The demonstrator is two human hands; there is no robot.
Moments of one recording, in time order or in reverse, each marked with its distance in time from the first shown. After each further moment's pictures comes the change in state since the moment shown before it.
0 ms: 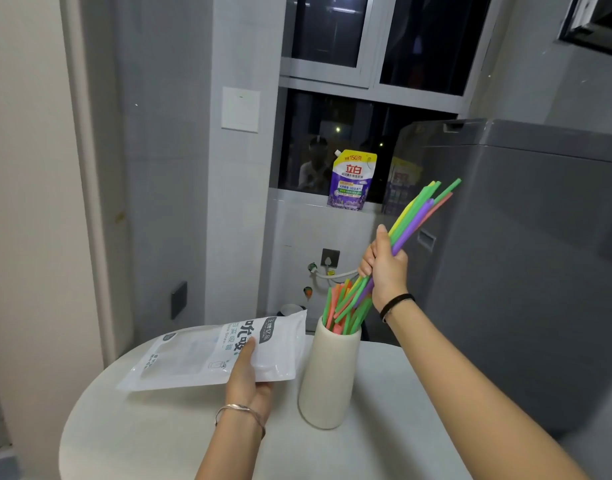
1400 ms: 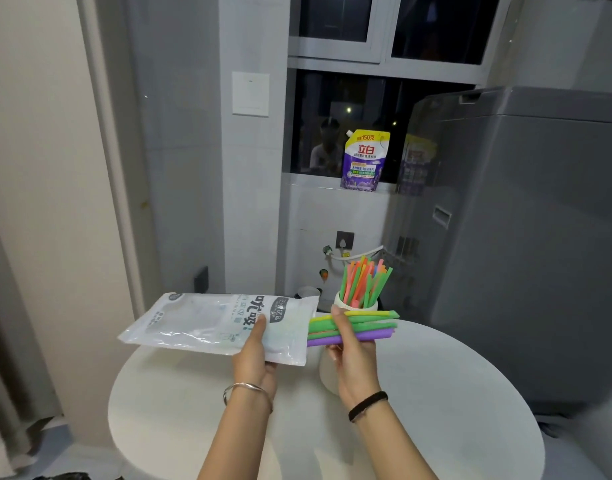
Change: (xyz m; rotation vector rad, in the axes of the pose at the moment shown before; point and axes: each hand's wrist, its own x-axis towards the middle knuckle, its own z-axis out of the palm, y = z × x) left_hand -0.016 0.019 -0.013 0.201 0.033 0.111; right_hand -0.142 0.080 0.000 0.261 0.047 0.345
